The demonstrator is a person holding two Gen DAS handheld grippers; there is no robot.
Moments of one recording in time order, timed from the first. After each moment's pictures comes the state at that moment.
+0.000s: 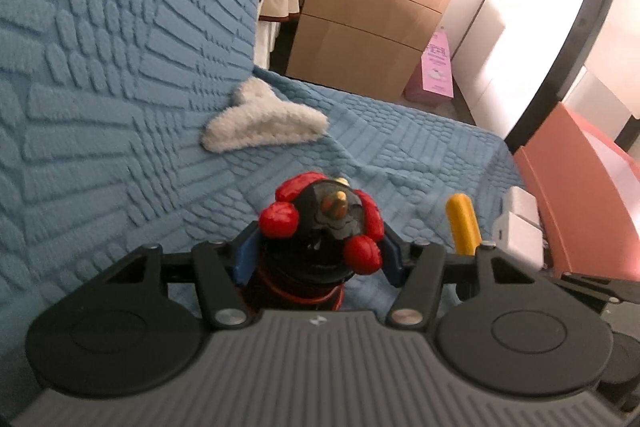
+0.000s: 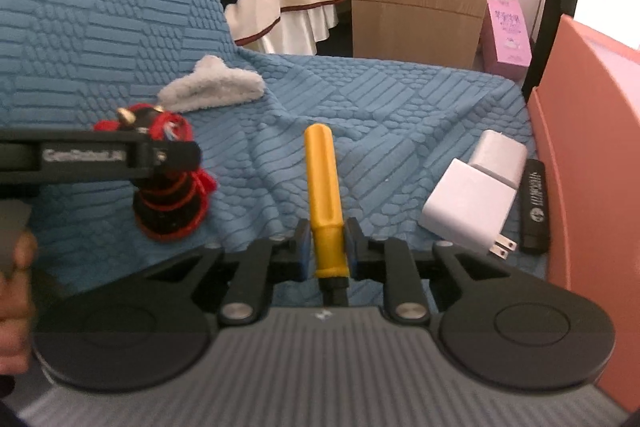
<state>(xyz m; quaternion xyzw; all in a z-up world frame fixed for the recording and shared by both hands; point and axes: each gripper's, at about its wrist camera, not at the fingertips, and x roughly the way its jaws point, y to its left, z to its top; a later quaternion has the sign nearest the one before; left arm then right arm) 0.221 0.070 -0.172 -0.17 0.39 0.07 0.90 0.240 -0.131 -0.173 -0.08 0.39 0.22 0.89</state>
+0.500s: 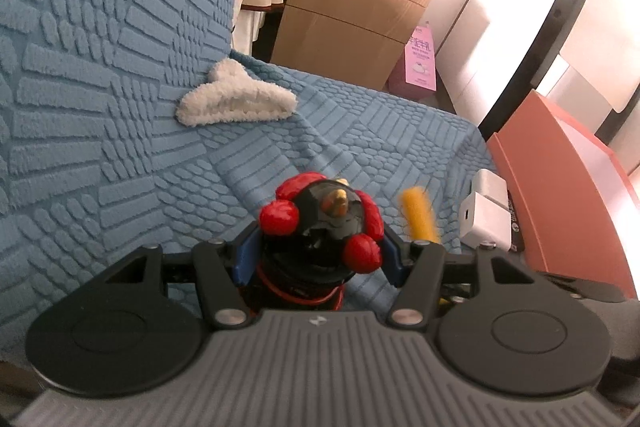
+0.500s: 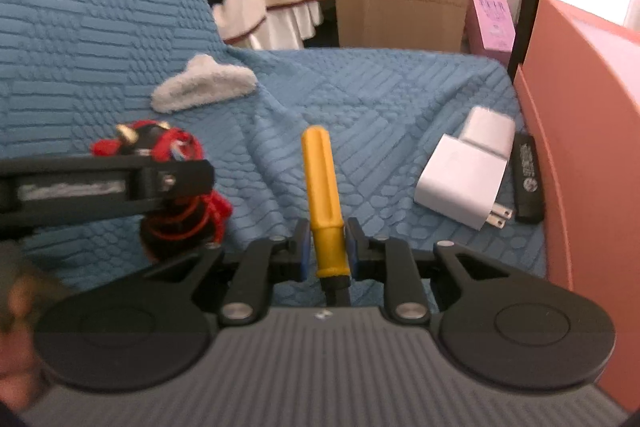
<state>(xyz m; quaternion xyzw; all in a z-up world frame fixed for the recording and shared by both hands) 0.207 0.047 -0.170 -0.18 0.39 0.05 0.90 0.238 -0.135 -0.183 -0.05 0.41 0.20 0.89</state>
